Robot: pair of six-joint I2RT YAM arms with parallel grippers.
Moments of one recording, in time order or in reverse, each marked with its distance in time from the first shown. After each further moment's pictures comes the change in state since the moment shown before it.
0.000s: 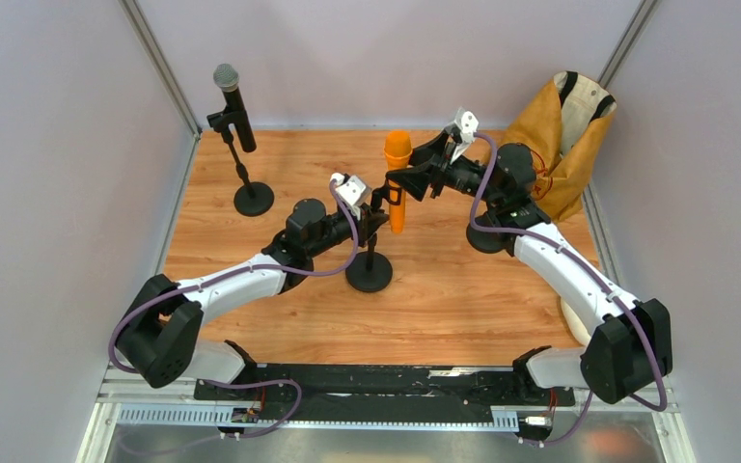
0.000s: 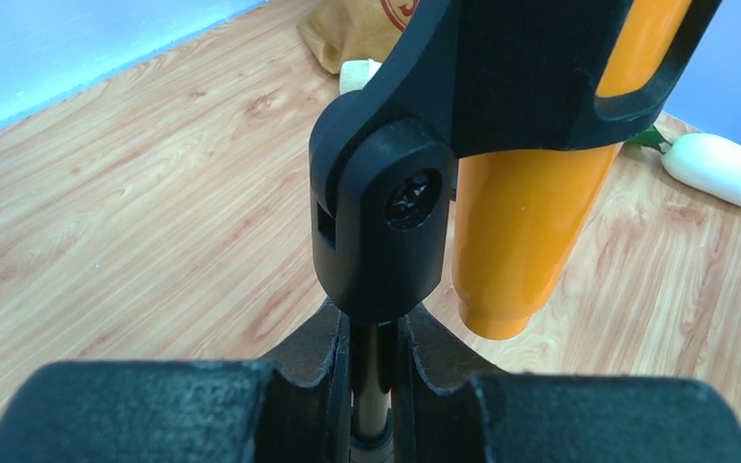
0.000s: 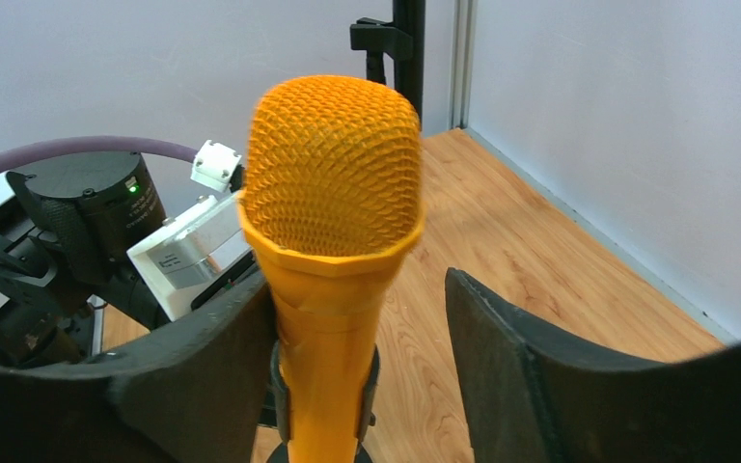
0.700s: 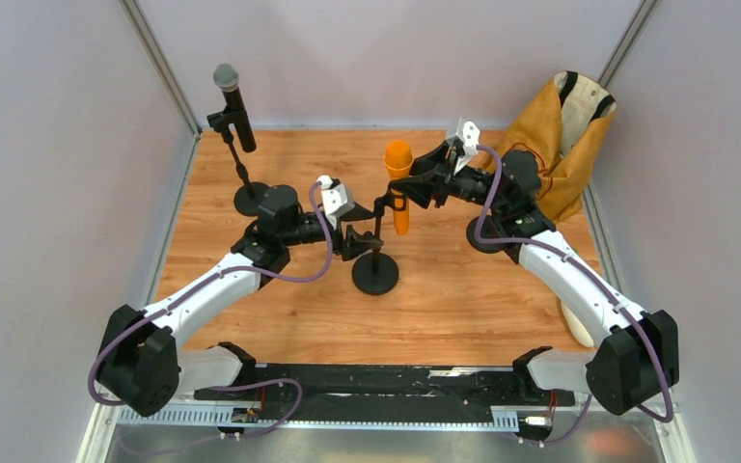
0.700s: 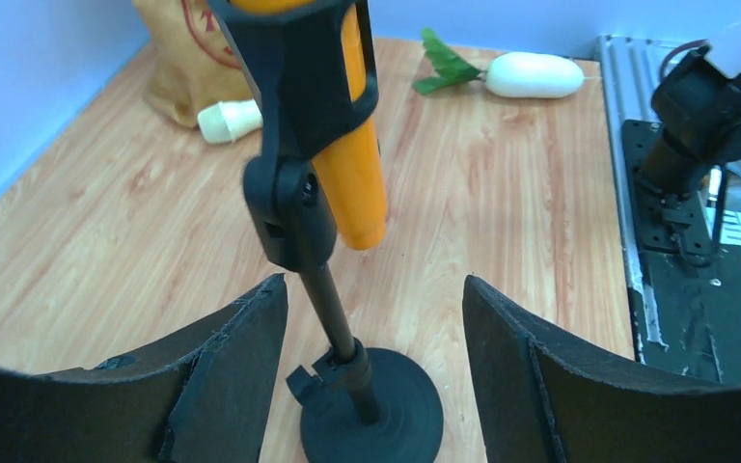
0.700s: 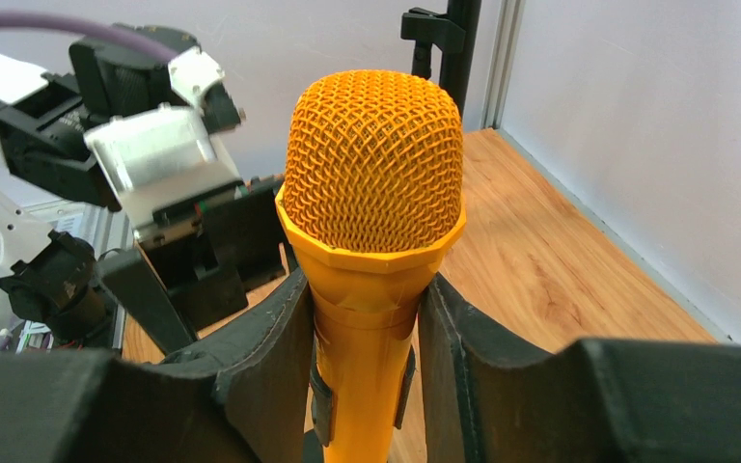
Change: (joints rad) left arm 0.157 -0.159 0.044 -0.252 0.555 0.198; right arm 0.005 -0.057 -0.043 -0.014 -0.081 -0.052
